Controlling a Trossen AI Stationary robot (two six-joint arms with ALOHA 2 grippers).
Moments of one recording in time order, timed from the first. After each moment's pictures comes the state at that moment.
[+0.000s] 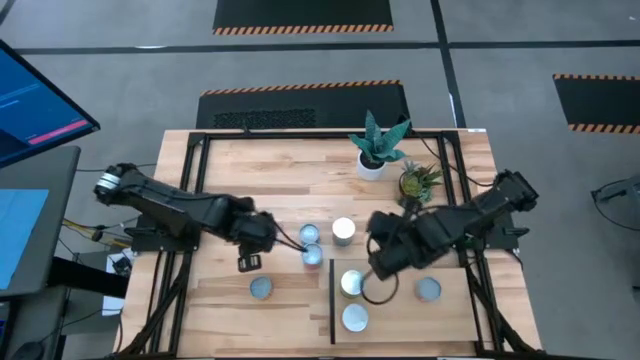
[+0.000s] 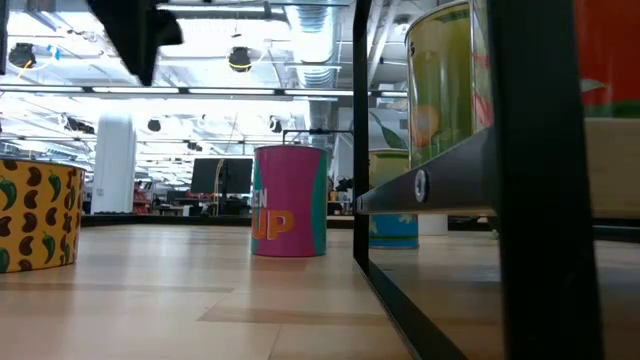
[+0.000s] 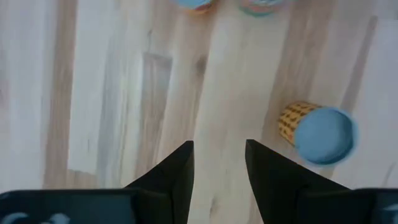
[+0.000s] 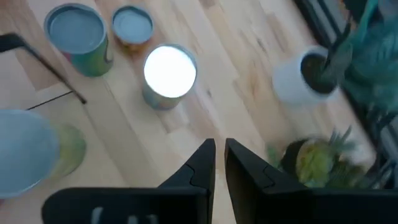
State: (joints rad) left arm -0.31 1.45 1.31 -1.27 -0.14 -0.50; right arm 0.47 1.67 1.72 -1.53 0.60 0.88
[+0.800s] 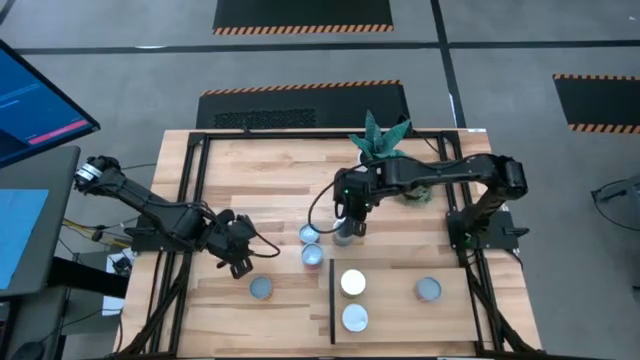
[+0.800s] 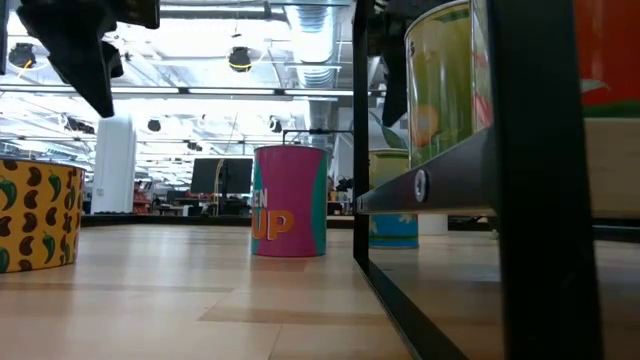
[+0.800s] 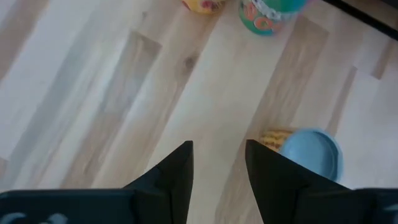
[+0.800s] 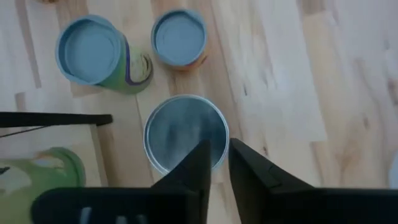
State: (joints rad) left arm -0.46 1.18 0.91 -0.92 -0.25 -0.90; right arm -0.05 1.67 1.41 -0.87 -0.07 0.20
